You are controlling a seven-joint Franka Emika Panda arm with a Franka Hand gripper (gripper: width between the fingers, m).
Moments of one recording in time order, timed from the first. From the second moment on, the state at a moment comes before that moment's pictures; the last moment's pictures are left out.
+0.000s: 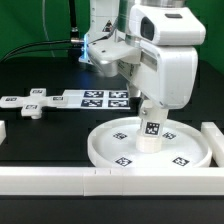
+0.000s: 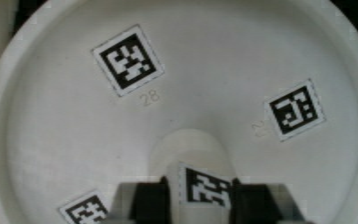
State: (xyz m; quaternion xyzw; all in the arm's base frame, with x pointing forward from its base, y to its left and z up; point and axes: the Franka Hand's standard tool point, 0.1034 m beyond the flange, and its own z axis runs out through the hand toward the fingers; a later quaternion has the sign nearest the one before) arm 0.573 0.017 0.071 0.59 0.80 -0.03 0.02
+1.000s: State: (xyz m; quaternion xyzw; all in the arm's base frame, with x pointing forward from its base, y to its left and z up) arm 0.575 0.016 0.074 0.60 0.80 -0.03 0.02
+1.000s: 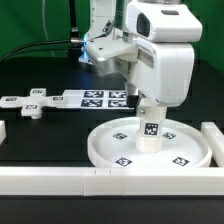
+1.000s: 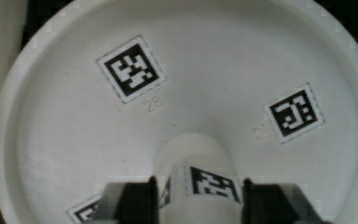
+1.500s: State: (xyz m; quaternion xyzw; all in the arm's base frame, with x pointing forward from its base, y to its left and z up) arm 0.574 0.026 0.074 0.61 0.79 -0.03 0.02
